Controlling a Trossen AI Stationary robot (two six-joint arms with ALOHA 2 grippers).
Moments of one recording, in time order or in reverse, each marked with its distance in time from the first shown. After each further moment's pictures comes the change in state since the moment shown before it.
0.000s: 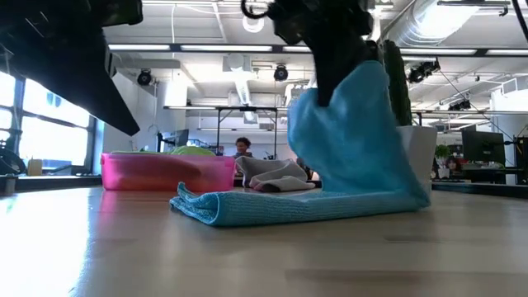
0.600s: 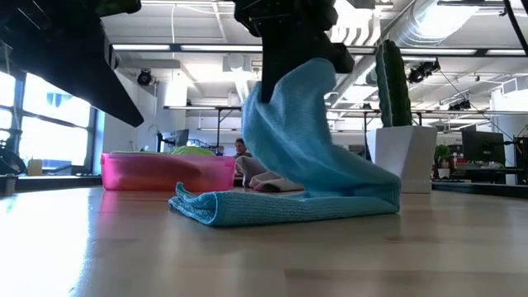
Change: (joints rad) left arm -0.016 -0.001 0.001 0.028 -0.046 0.050; right arm 0.054 0.107 0.090 0.201 0.009 0.064
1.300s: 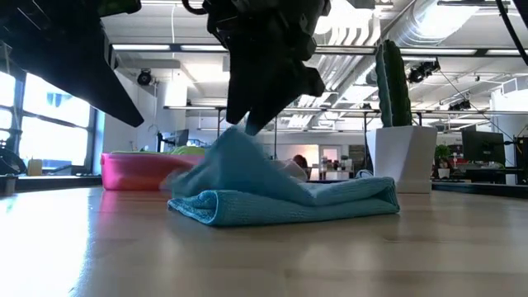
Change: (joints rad) left arm 0.000 0.000 0.000 0.004 0.002 0.003; right arm -0.004 0.077 -0.001 0.121 -0.008 -0.204
